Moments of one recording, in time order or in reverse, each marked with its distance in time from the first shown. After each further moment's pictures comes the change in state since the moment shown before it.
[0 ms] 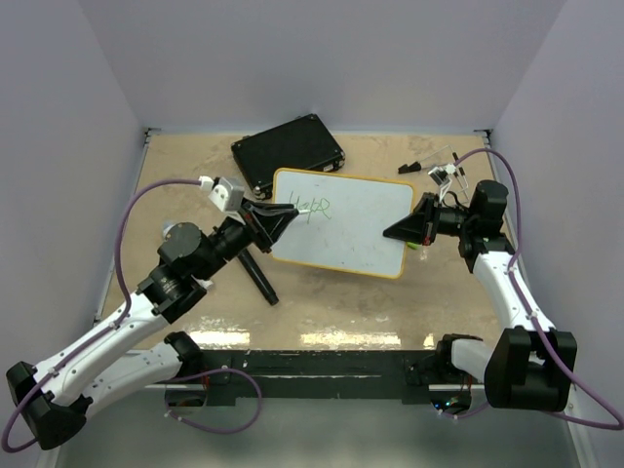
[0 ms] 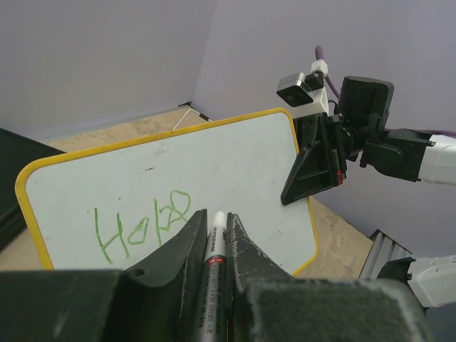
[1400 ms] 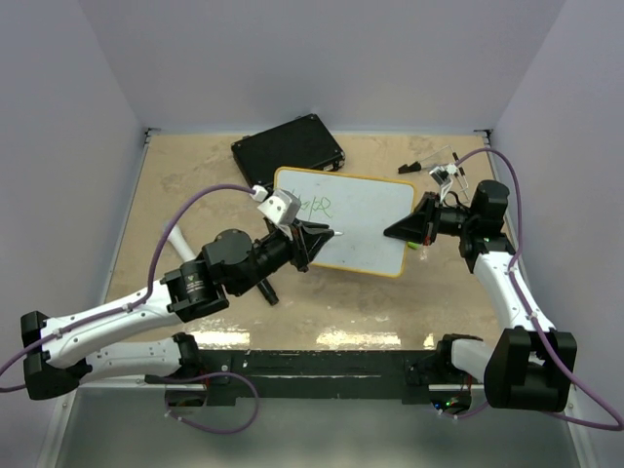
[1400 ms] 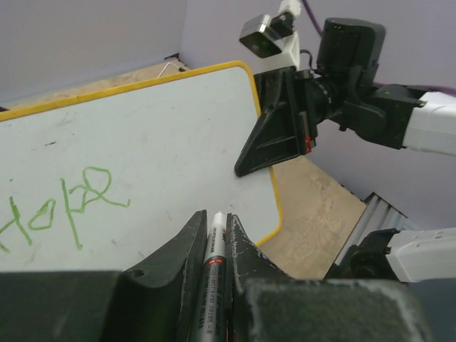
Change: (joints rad) left arm -0.380 0.162 0.185 -0.180 -0.345 0.045; right arm -0.005 -0.003 0.000 0.009 0.000 -0.019
